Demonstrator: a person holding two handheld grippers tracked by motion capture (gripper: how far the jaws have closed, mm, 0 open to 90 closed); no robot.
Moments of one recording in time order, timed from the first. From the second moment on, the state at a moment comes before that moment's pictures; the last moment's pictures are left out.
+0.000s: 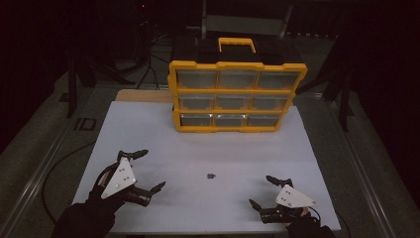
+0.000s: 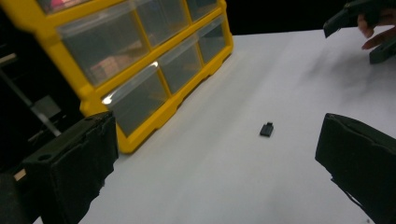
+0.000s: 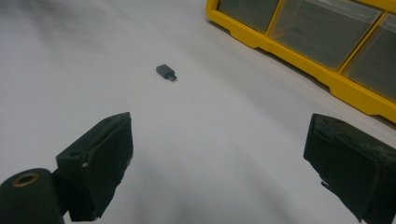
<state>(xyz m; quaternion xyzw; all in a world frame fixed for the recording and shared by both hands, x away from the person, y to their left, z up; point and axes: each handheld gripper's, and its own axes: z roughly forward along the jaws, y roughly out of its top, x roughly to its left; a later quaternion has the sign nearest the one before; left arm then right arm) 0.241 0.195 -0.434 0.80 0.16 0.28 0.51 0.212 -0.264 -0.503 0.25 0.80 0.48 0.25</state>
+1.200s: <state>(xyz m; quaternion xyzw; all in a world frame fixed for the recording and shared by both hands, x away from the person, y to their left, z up) 0.278 0.130 -0.409 0.82 0.08 0.27 0.49 0.210 -0.261 -0.503 0.24 0.81 0.47 0.25</state>
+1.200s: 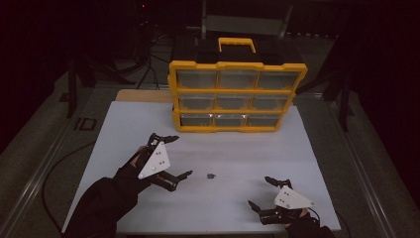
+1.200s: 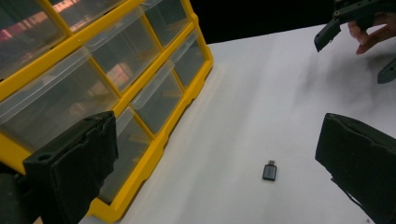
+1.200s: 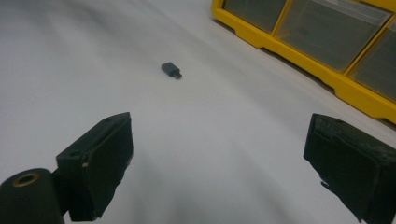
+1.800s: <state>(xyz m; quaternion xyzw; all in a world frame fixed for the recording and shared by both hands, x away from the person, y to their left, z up) 0.293 0.096 -0.404 0.84 0.05 0.27 0.47 0.209 -0.261 -0.503 0.24 0.81 0.48 0.25</state>
